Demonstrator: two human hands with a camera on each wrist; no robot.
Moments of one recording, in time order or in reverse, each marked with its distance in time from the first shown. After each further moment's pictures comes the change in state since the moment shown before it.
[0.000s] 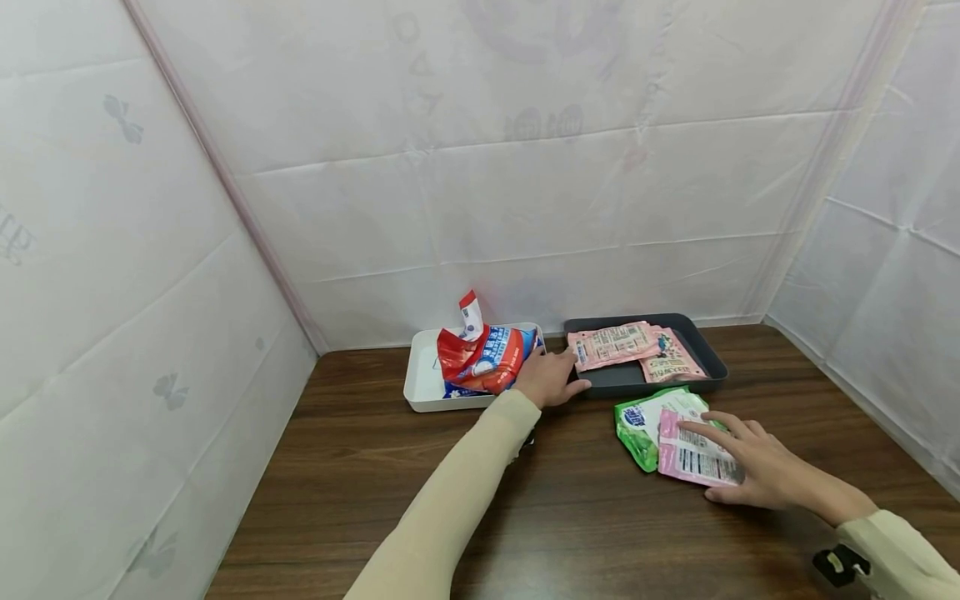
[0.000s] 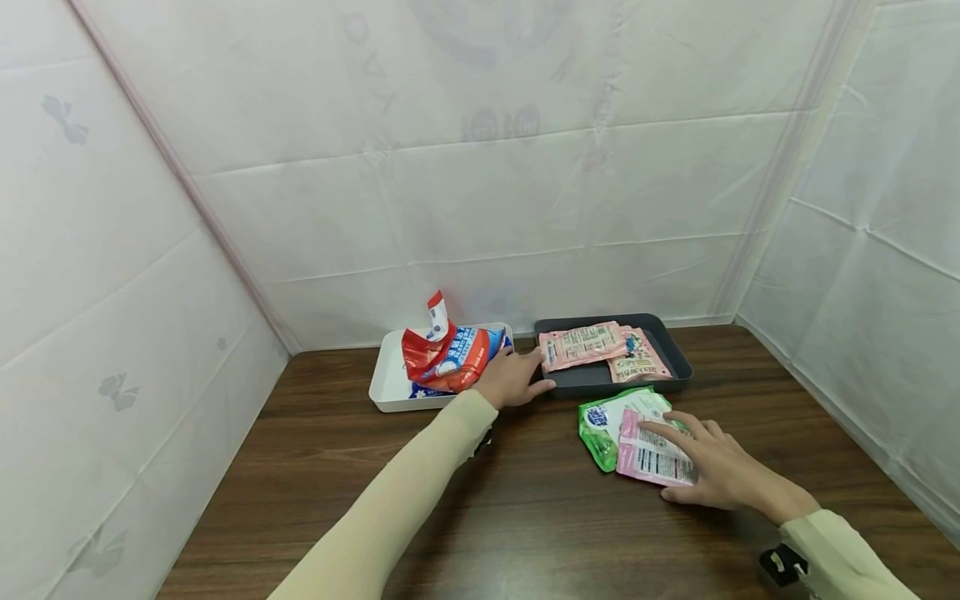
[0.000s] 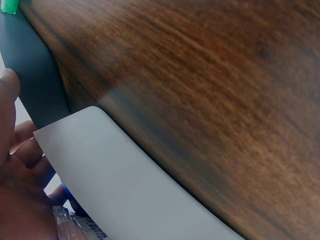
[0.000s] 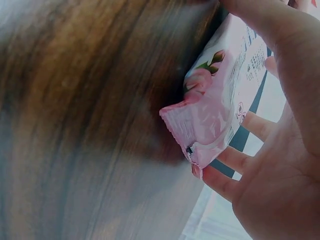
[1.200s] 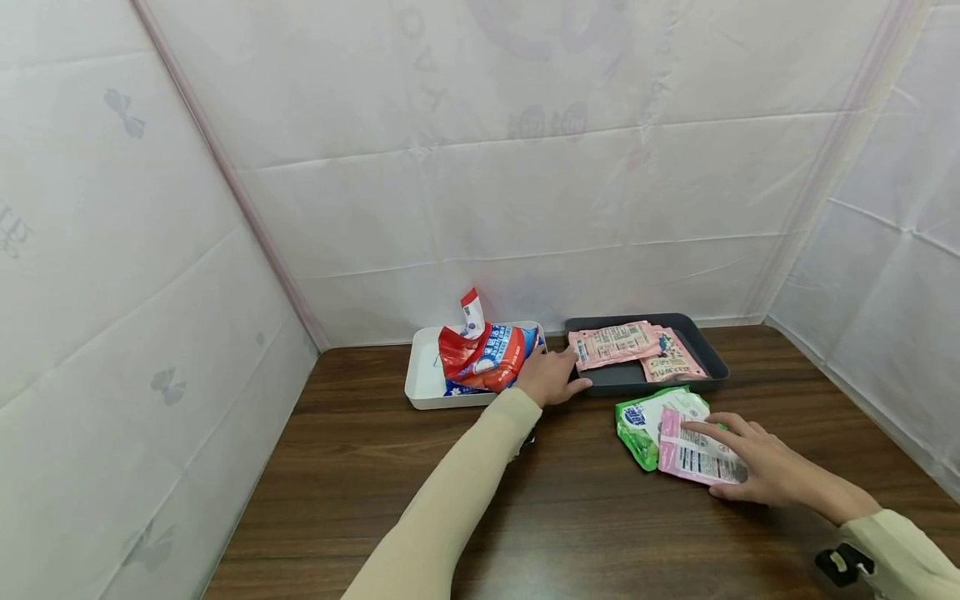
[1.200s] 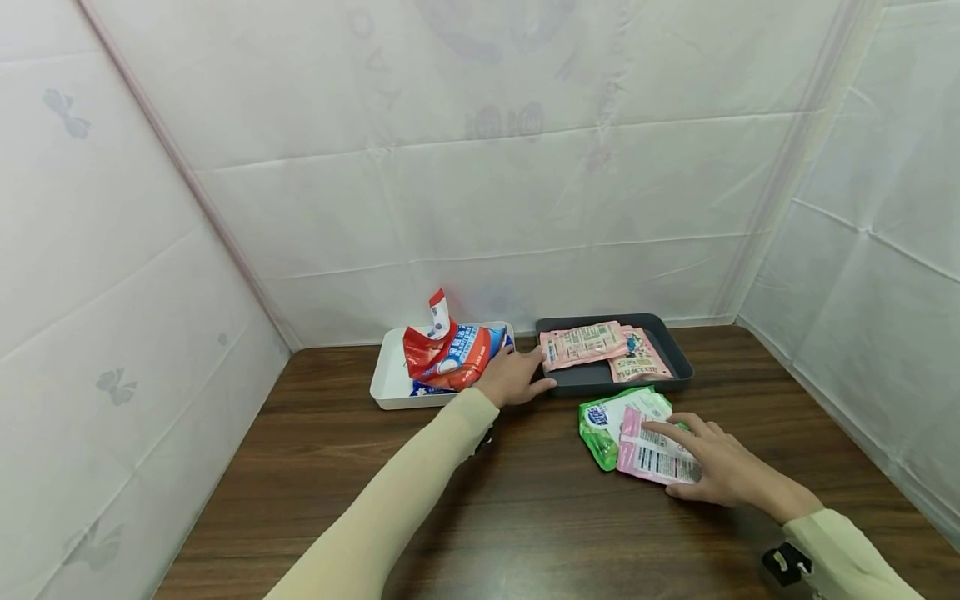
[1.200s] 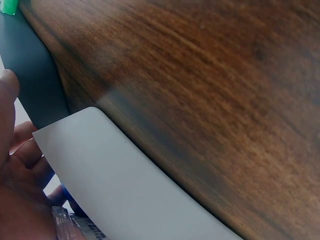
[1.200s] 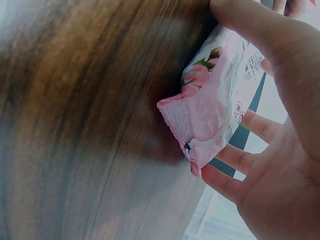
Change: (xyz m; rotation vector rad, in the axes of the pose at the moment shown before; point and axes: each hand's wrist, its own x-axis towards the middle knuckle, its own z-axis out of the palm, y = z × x) left_hand 0.001 -0.002 0.002 -0.014 0.002 0.004; right_hand 0.000 0.004 -0.003 0.030 -0.008 0.001
